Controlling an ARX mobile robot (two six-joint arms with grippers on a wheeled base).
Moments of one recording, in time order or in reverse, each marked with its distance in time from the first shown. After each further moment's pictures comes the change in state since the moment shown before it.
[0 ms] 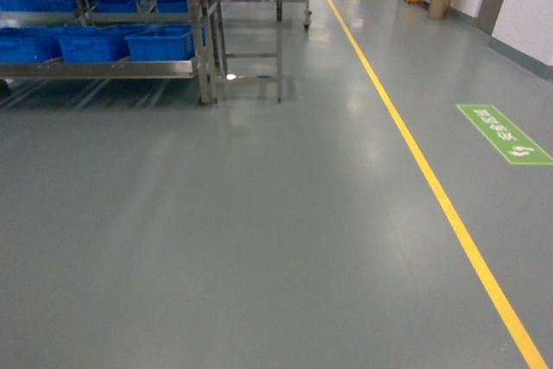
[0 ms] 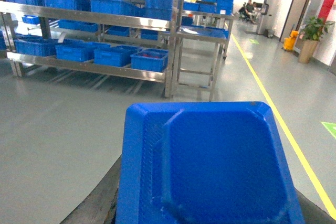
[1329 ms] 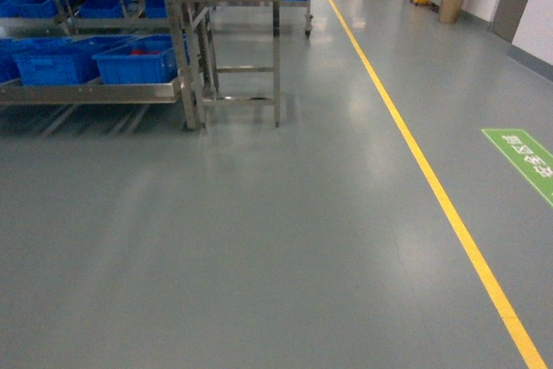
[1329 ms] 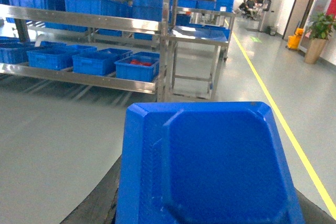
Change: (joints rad) left arm -0.001 0.003 0.000 -0.003 0.000 0.000; right arm 0.000 0.000 0.000 -0.005 0.000 0.000
